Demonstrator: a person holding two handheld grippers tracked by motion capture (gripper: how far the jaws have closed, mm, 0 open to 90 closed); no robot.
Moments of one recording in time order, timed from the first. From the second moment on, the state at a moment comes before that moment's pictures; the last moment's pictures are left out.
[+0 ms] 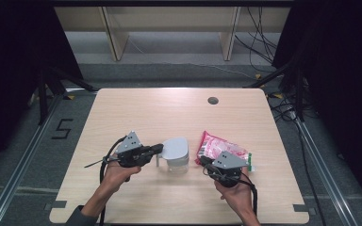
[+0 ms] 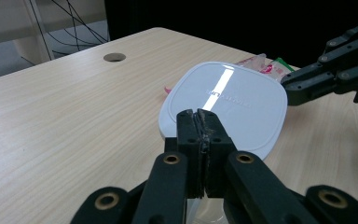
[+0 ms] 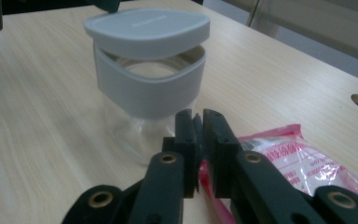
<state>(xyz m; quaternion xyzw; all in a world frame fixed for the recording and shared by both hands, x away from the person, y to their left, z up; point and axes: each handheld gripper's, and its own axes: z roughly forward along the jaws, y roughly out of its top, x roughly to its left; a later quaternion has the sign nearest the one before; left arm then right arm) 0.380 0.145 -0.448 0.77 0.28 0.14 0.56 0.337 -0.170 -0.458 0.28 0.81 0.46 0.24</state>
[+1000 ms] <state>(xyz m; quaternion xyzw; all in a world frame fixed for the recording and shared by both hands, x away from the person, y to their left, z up) 0.380 0.150 -0.449 0.77 0.28 0.15 0.56 0.354 -0.135 -0.445 0.25 0.81 0.48 0.22</state>
